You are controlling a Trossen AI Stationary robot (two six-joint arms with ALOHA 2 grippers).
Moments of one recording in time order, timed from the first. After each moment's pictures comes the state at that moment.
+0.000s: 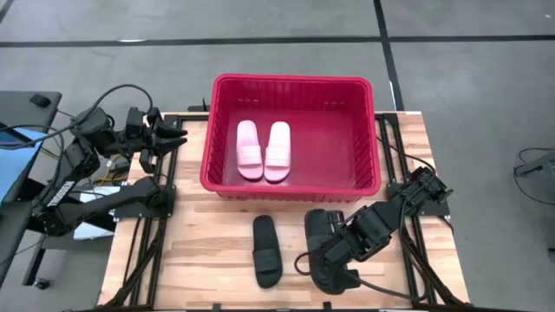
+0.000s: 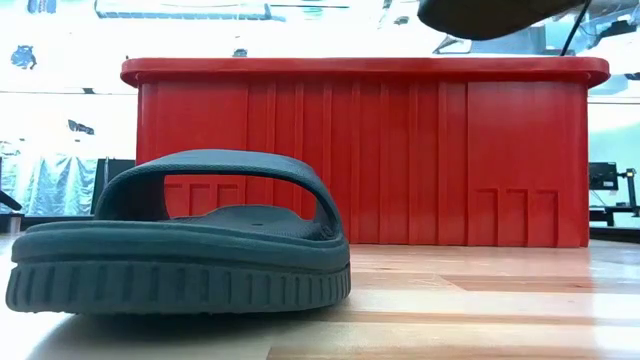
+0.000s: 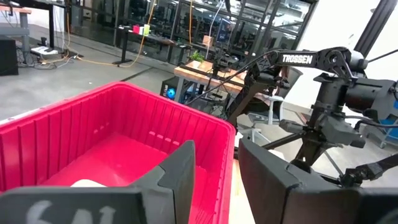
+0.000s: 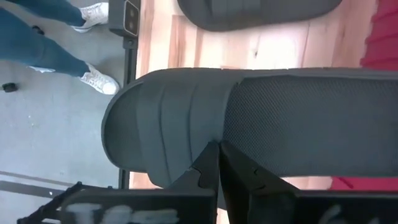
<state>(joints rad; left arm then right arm) 0.66 0.52 1.04 -0.53 0.51 -0.25 0.61 1.94 2.18 -1.57 0.01 0.45</state>
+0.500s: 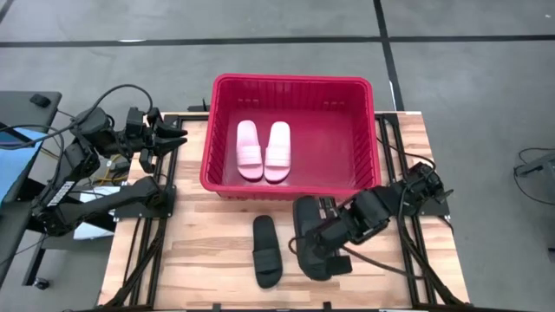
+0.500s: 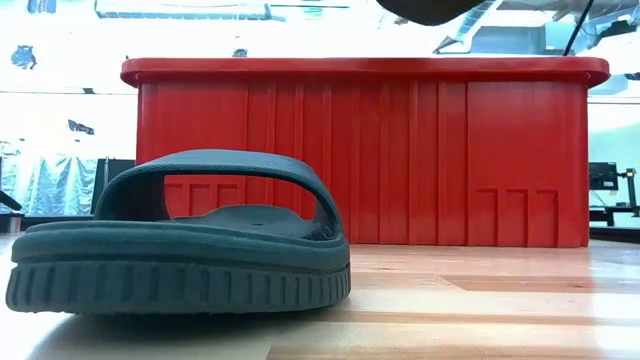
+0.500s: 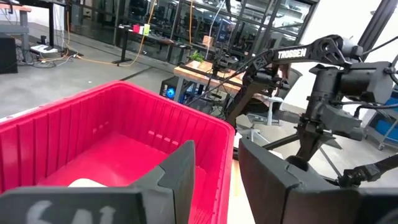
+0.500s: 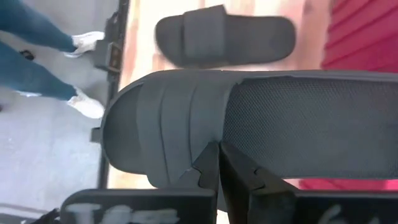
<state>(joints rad) 0.66 0.52 1.04 -0.53 0.51 -0.26 0.53 1.94 2.27 -1.57 0.07 0.34</state>
